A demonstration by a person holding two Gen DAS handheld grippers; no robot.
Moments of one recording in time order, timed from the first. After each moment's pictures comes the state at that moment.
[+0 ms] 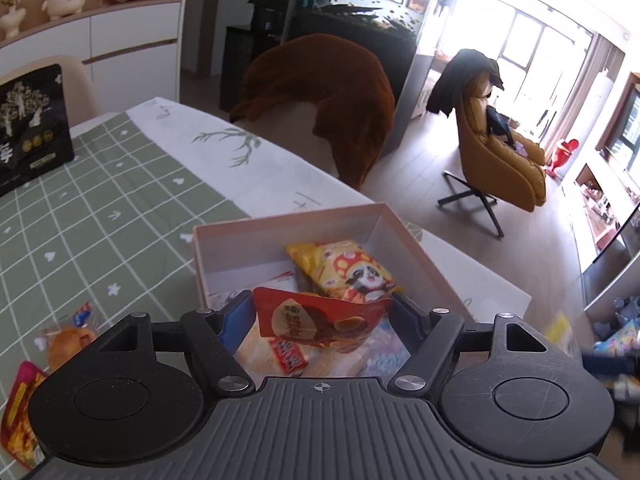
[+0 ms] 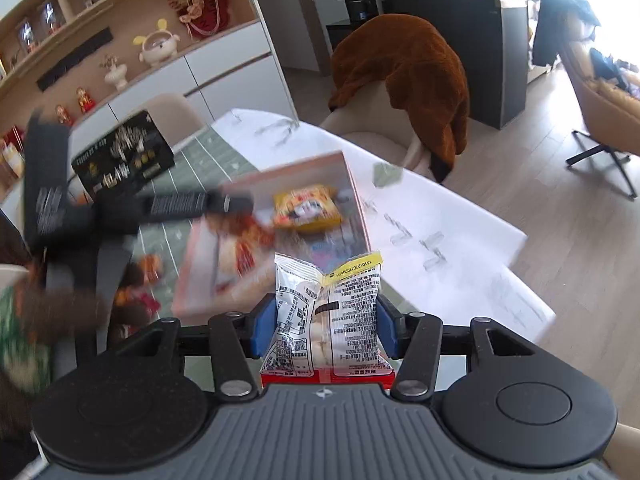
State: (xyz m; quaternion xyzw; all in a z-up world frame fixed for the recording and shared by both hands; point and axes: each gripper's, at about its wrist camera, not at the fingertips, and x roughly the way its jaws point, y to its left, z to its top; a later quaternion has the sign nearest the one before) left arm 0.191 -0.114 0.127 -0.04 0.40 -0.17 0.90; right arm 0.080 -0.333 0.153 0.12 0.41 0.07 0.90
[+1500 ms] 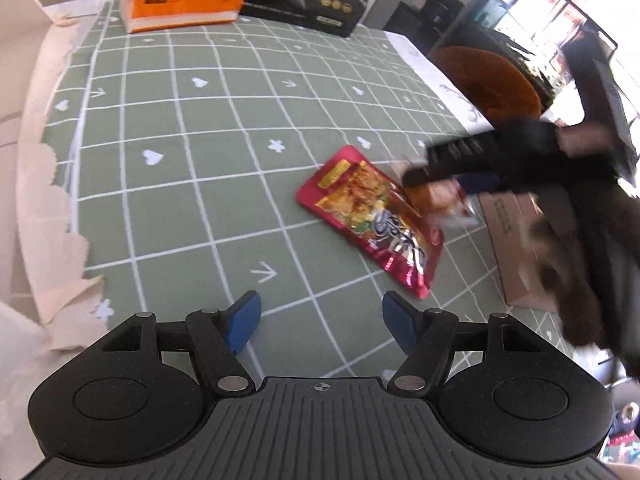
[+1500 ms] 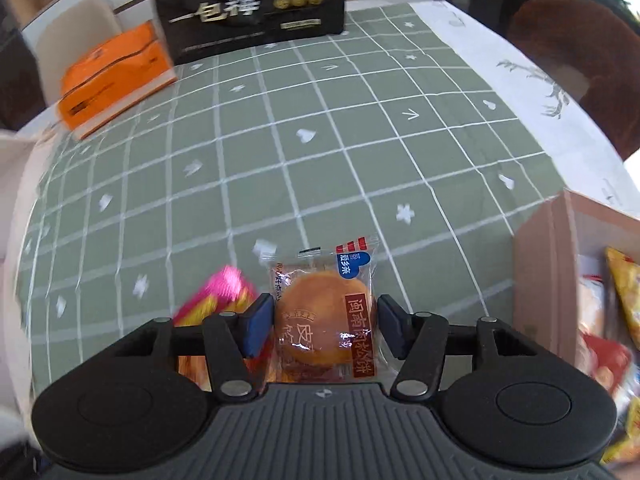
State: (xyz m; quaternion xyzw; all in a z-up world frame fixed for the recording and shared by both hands) left arm 0.050 0.143 0.058 -0.22 0.46 -0.02 0.86; right arm 0.223 -0.005 0.070 -0.08 0.53 0.17 0.83
